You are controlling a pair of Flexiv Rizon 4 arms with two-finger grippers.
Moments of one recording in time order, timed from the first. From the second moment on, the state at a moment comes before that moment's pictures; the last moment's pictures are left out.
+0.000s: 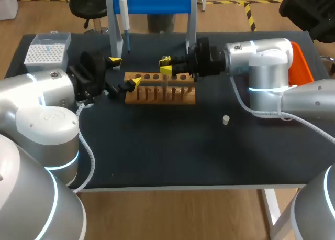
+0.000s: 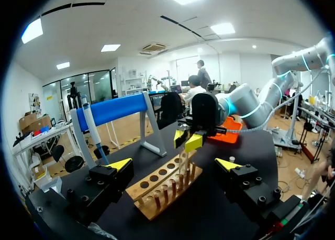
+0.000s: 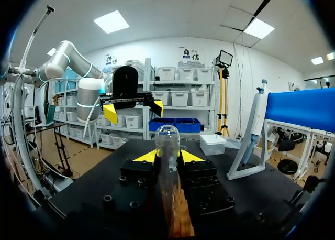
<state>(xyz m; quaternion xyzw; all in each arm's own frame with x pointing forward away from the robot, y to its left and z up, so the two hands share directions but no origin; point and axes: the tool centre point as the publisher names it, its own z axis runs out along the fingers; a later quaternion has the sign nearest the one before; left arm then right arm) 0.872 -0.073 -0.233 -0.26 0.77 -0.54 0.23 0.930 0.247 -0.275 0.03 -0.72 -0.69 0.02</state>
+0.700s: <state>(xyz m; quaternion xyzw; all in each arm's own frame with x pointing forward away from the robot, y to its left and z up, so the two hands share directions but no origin) 0.872 -0.073 -0.233 -0.26 0.77 -0.54 0.23 0.937 0.248 -0.261 0.02 -0.72 -0.69 0.02</state>
